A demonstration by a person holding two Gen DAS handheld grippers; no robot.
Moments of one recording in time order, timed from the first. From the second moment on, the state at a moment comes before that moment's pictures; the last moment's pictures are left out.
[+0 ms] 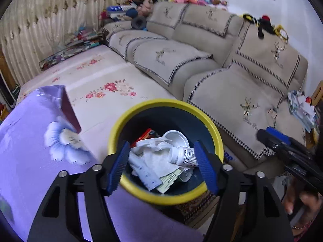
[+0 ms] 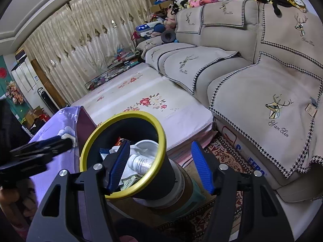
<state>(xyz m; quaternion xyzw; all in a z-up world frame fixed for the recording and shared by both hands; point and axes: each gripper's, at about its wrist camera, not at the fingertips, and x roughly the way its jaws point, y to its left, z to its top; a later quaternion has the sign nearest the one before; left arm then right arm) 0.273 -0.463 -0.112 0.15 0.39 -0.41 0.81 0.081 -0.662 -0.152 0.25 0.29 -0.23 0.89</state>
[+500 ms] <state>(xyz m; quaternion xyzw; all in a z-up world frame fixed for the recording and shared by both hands) 0.250 -0.218 -0.034 0.06 0.30 -0.30 0.90 0.131 -0.579 -0.132 0.19 0.32 -0.15 0.92</state>
